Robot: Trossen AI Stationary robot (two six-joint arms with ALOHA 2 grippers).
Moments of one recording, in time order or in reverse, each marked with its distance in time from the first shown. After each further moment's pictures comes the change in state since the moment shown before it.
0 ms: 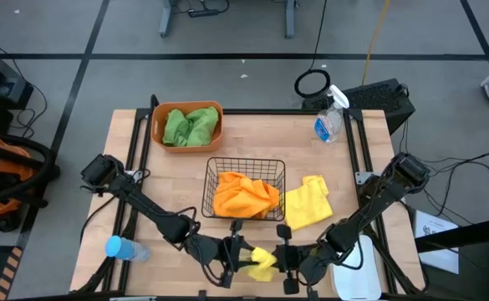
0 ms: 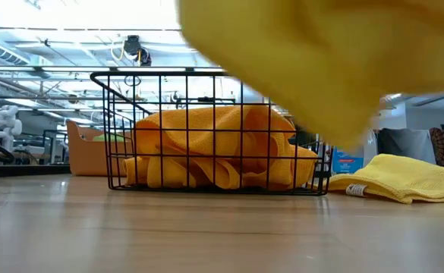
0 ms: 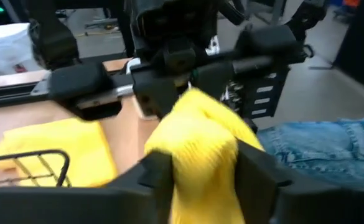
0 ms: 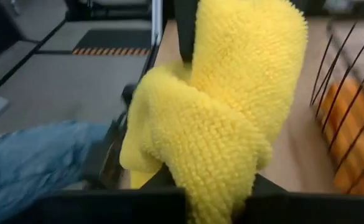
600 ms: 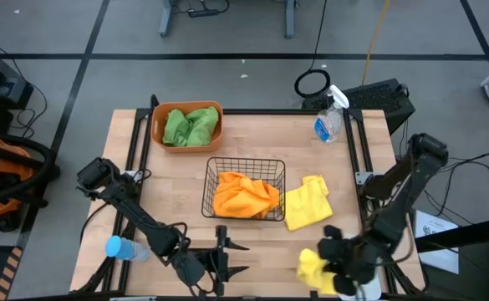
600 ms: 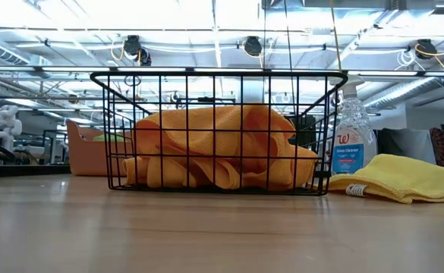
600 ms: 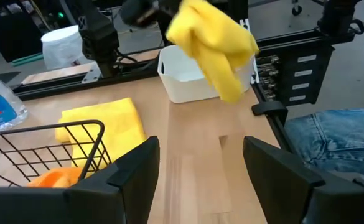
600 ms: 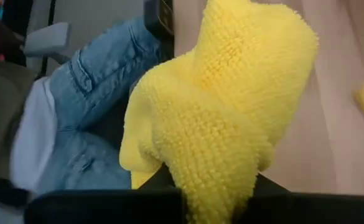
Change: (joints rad) left arm -0.122 0.000 0.001 -0.094 -0.294 -0.029; right arm 0.198 -0.330 0.000 -0.677 -0.285 0.600
